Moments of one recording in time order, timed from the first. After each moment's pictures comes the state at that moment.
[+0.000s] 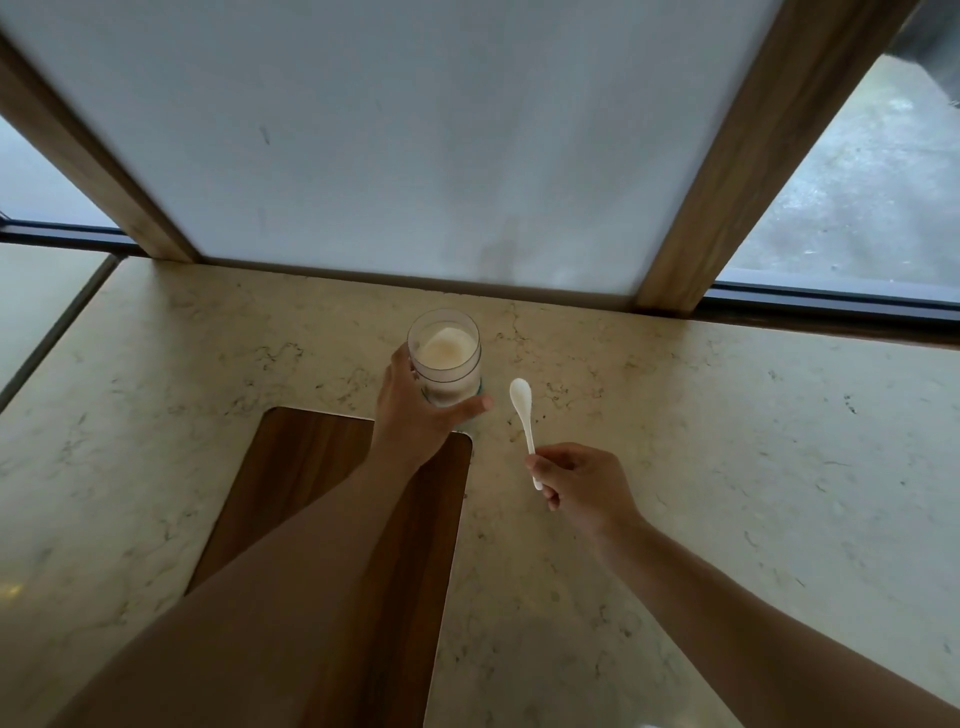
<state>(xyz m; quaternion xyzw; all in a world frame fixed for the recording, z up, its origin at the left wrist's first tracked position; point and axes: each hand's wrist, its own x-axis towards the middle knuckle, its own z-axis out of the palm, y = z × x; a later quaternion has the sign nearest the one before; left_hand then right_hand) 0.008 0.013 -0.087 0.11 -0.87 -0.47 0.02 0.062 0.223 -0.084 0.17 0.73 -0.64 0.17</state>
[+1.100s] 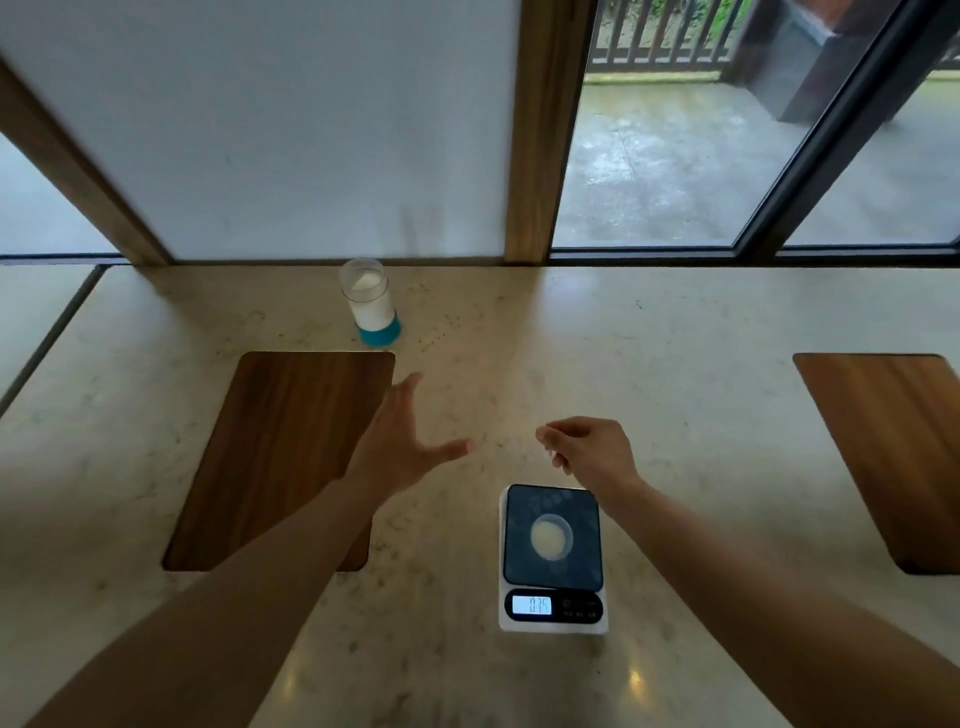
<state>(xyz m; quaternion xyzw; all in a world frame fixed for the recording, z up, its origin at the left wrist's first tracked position) 0.238 0.099 0.001 -0.01 -0.93 -0.34 -0.13 0.270 0.355 0.007 0.22 0.80 -0.55 0.09</state>
